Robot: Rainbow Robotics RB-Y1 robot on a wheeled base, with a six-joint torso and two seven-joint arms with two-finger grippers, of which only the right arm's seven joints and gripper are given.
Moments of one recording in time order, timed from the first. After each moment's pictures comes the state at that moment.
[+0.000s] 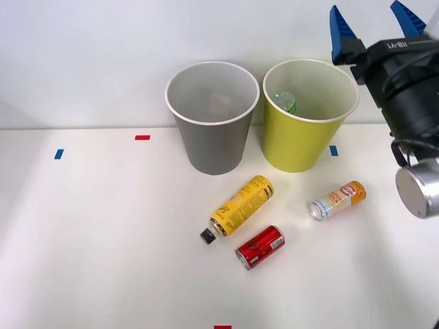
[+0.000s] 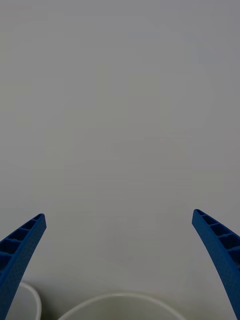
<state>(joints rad) -0.15 -0.48 0.01 -2.11 -0.20 0.18 1.19</state>
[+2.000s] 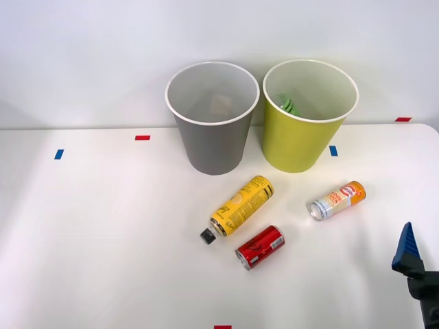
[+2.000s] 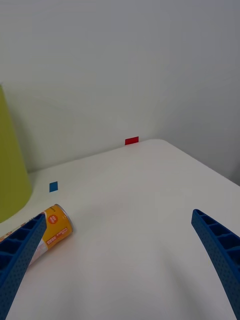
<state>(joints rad) 0.75 0.02 -0.11 -2.05 0.09 -0.28 1.13</state>
